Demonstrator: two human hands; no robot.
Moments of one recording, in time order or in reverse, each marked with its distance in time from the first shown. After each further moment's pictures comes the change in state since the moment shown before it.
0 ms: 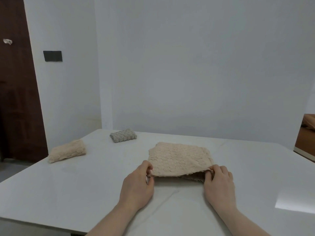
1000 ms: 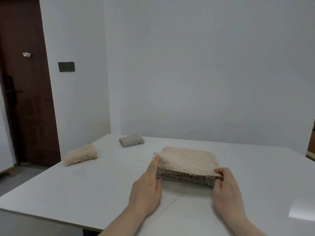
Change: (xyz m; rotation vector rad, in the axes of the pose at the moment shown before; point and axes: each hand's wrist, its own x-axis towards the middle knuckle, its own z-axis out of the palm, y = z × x) left_hand -0.017 0.014 -0.017 0.091 -0.044 0.059; right_hand -0.014 -0.001 -0.016 0.324 -0.012 -0.074
